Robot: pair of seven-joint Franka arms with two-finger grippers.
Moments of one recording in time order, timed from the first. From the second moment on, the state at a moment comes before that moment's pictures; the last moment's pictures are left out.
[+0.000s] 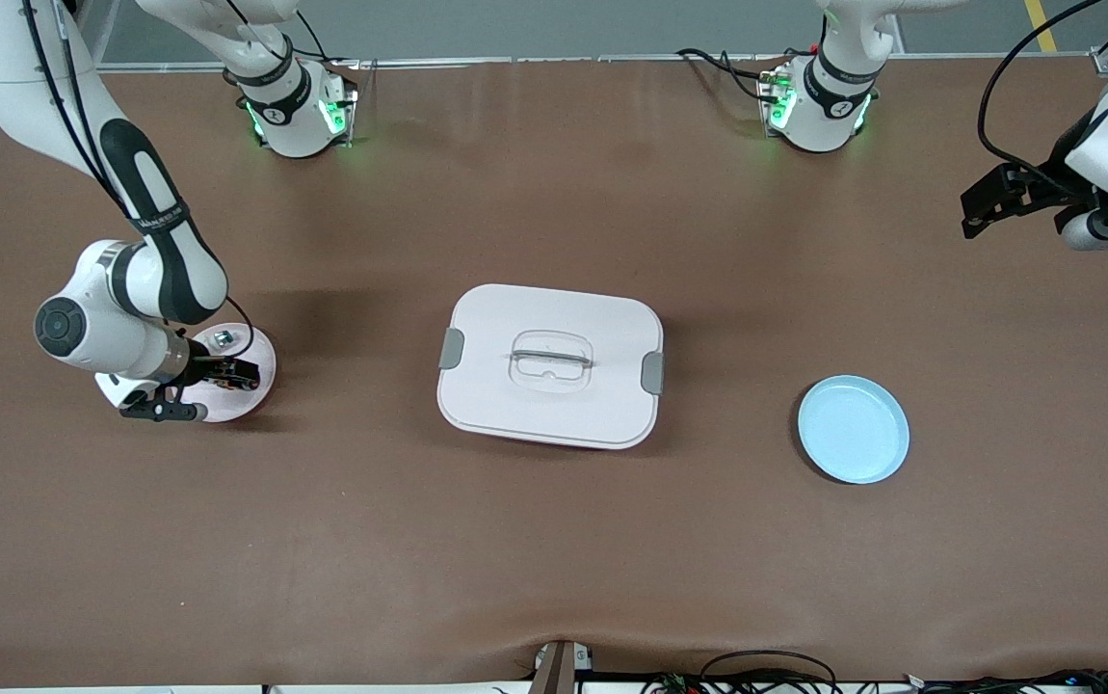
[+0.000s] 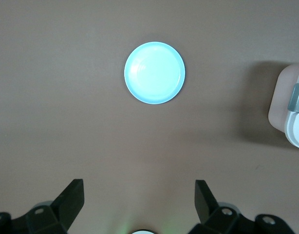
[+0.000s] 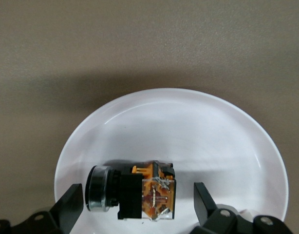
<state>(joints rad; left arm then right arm) 0.02 -0.04 -0.14 -1.56 0.05 1.49 -0.13 -0.06 0.46 -0.04 -2.11 0.10 2.45 -0.11</state>
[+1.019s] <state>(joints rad) 0.02 -0.04 -0.14 -1.56 0.05 1.49 -0.13 -0.06 0.47 -0.04 -2.10 0.12 2.44 -0.12</state>
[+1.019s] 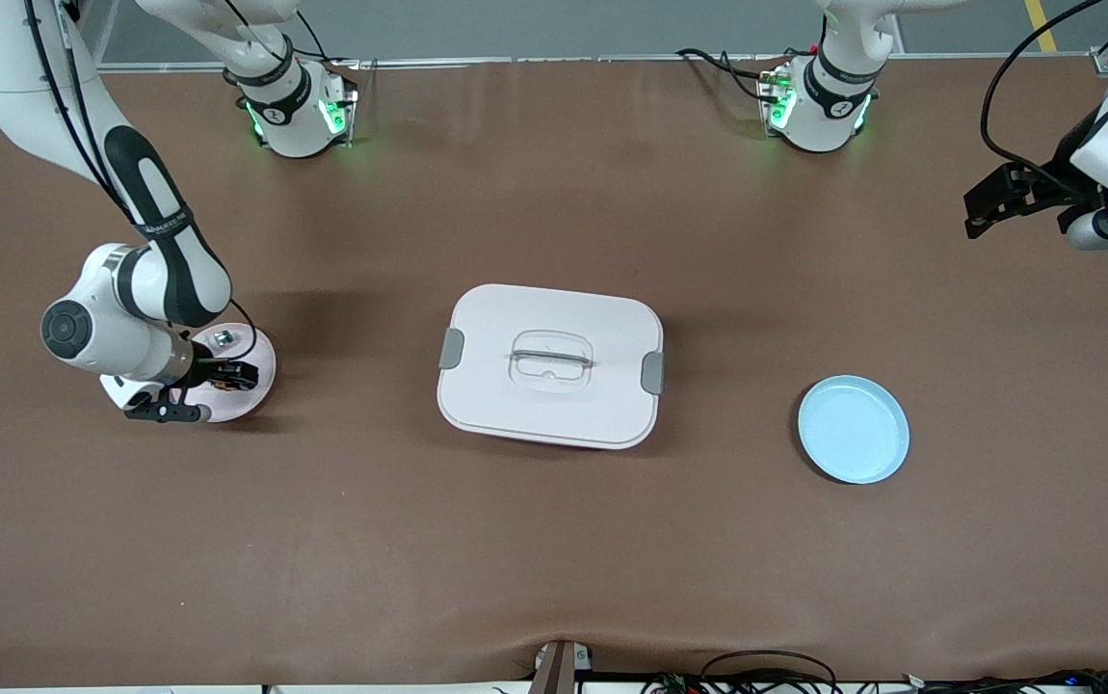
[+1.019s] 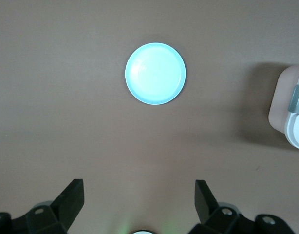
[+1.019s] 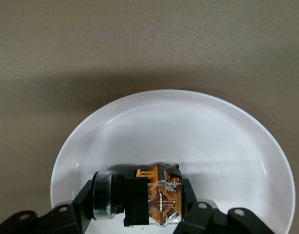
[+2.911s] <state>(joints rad) 0.02 -0.02 -0.15 -1.56 0.00 1.51 -0.13 0.30 0.40 -0.02 -1.50 0.61 1.75 0.88</state>
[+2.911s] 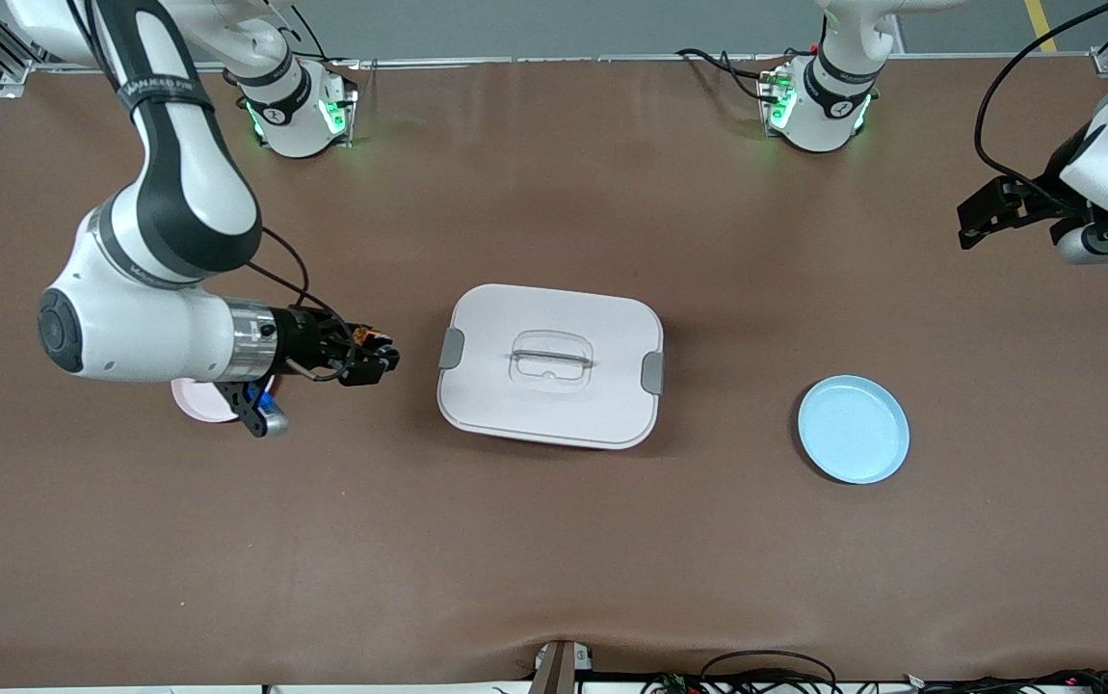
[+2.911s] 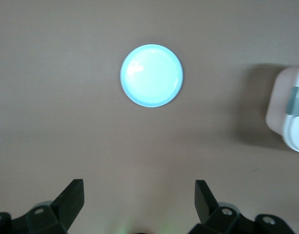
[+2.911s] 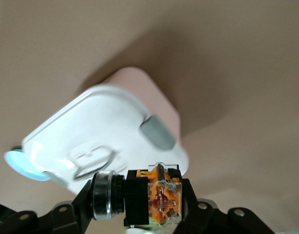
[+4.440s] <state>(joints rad) 0.00 0.06 -0.43 -1.64 -0.77 1.98 -0.17 0.56 0.44 -0.02 -1.28 0.65 1.89 1.66</state>
